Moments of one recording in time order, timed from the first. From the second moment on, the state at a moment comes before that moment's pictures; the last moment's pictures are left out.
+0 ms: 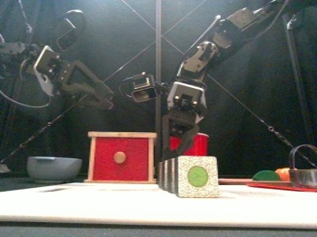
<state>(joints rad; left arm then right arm) -0.13 -0.29 1.17 -0.56 -0.72 0.47 -0.05 0.28 0.33 0.10 0.55 0.03</state>
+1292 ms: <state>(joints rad) -0.13 -0.29 1.18 -0.58 -0.72 0.47 -0.49 -0.05 0.73 0.19 0.51 0.06</state>
